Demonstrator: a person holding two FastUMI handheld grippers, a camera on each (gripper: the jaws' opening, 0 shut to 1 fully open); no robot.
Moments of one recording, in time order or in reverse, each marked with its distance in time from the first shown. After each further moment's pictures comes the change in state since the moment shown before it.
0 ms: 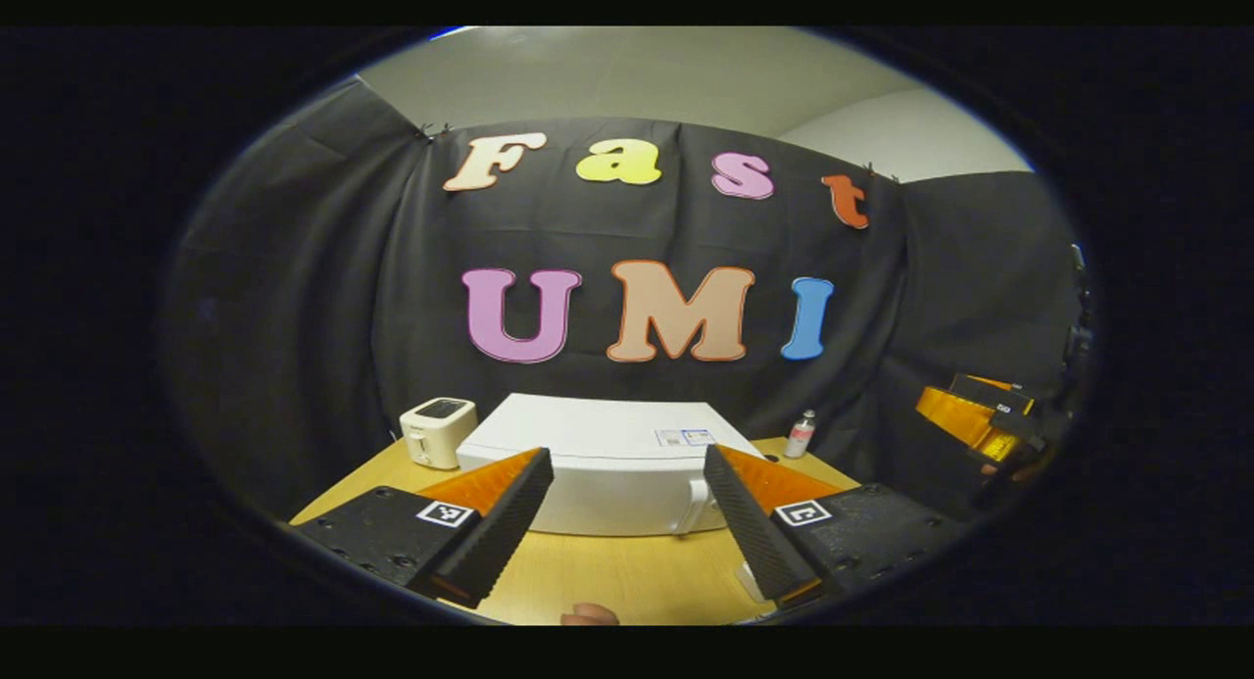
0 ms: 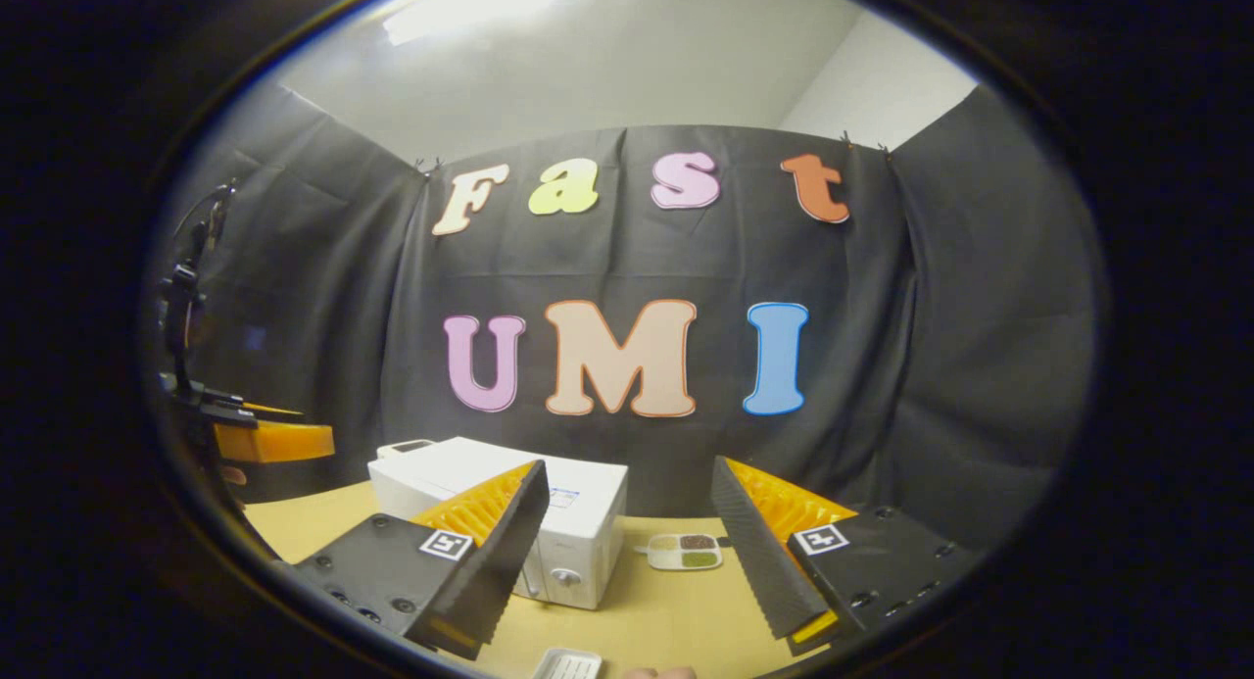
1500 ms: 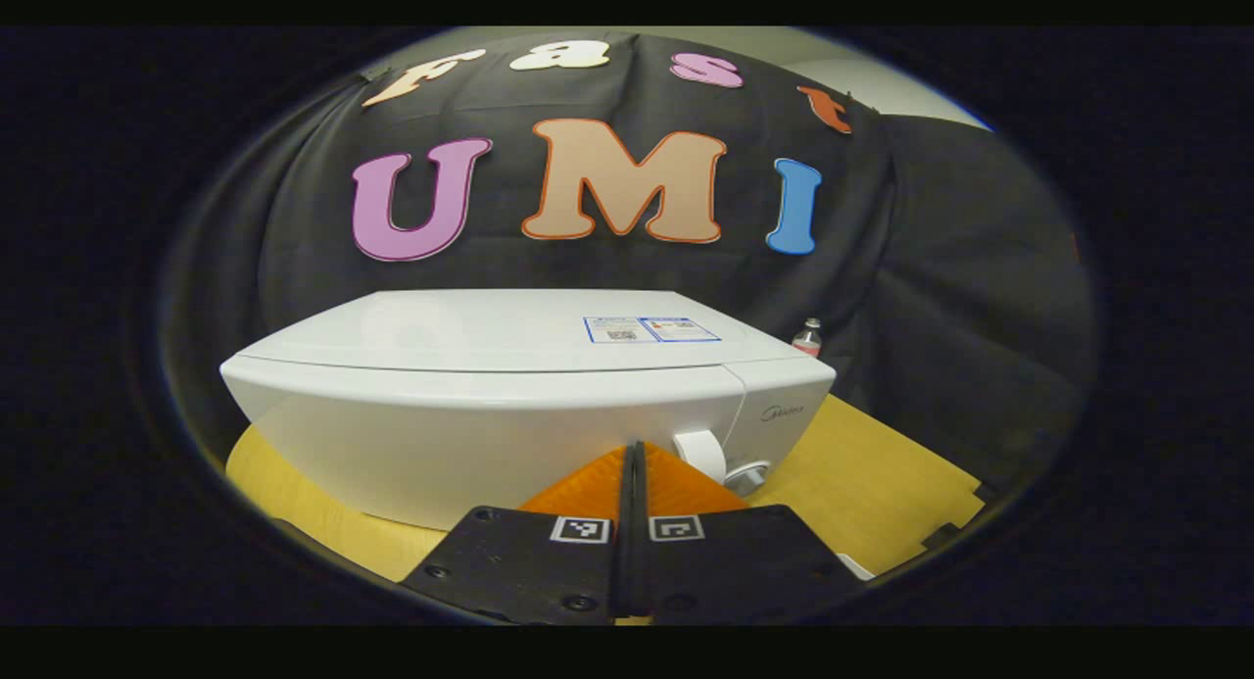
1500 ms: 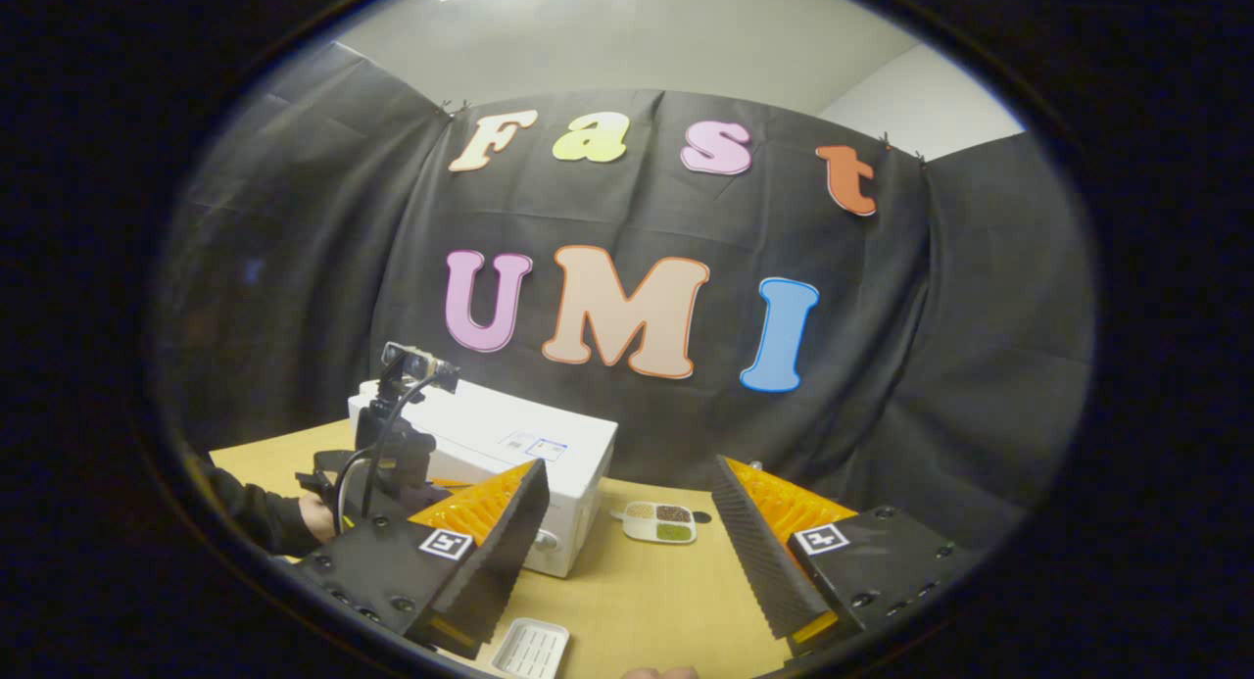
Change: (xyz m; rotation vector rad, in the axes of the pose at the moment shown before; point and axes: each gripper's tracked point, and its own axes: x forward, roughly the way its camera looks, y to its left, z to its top) left arm 0.186 -0.053 -0.194 0.044 0.256 -0.156; right arm 0.005 0.006 -0.034 -0.151 0.130 -0.037
